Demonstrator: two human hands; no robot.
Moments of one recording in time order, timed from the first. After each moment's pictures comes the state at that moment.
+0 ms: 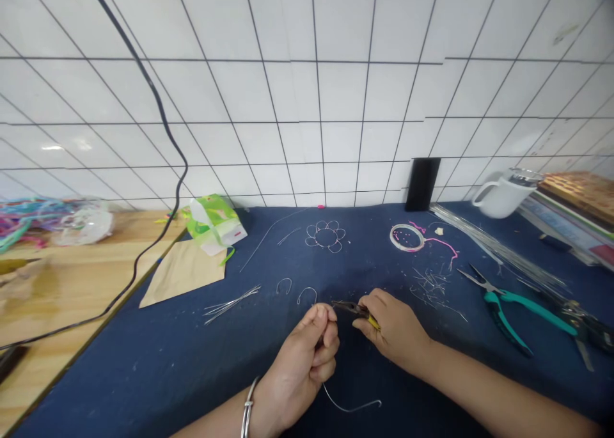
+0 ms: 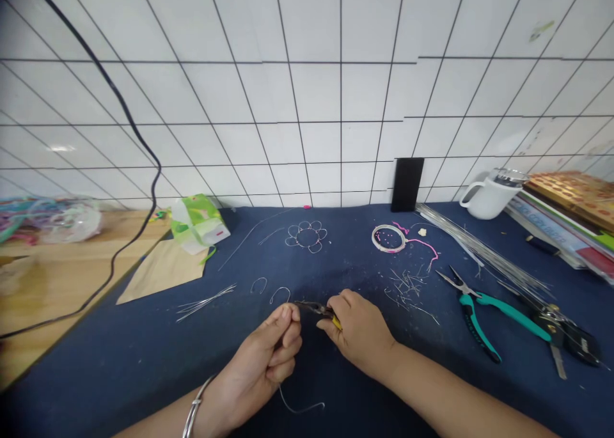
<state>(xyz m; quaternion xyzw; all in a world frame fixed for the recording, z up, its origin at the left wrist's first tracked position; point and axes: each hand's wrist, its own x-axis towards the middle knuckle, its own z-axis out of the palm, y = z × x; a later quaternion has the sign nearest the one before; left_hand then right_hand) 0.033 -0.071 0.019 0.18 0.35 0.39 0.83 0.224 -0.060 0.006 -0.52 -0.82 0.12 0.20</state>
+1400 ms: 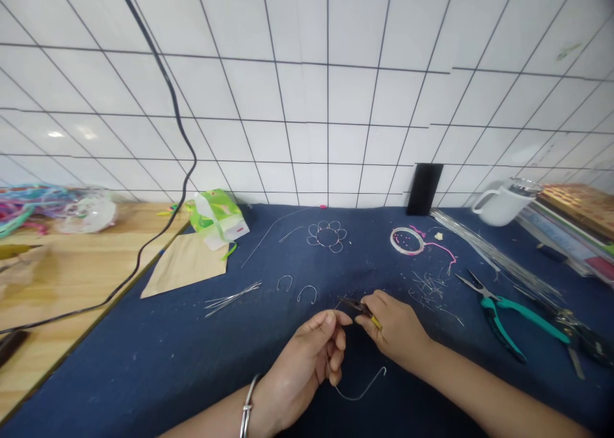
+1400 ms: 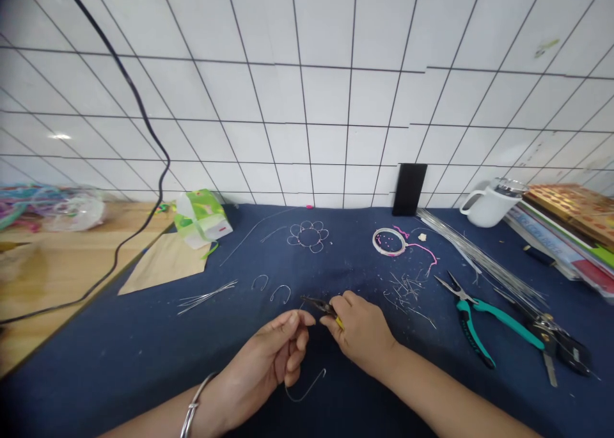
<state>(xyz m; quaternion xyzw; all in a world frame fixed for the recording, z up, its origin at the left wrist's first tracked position) 0.037 -0.078 0.030 0.28 0.35 0.36 0.82 0.226 -0.063 0.010 -0.53 -0.83 0.08 0.17</state>
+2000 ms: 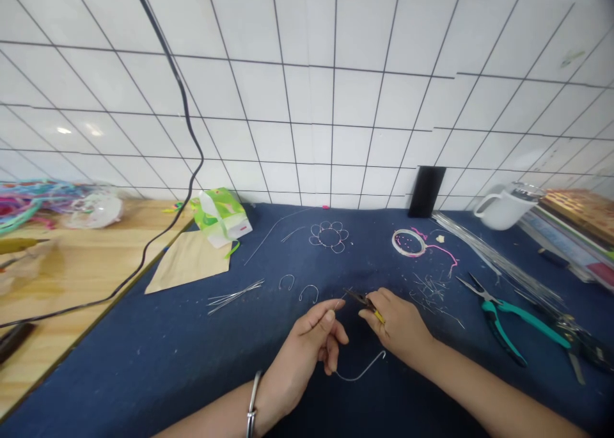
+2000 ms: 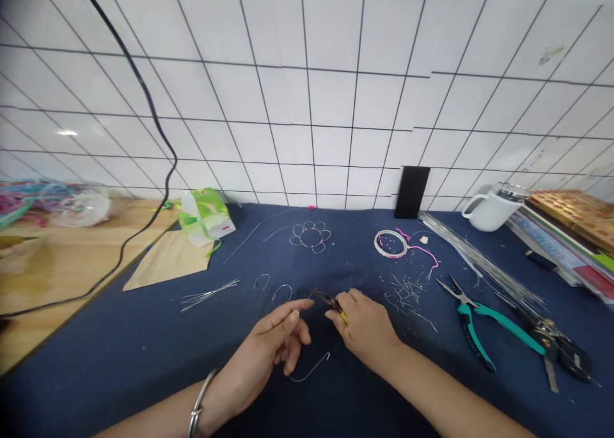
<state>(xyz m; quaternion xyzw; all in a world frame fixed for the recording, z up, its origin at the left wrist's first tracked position) 0.033 -0.073 0.032 0.39 0.42 0.37 0.73 0.229 -0.058 0.012 -0.54 -0.82 0.05 0.18</state>
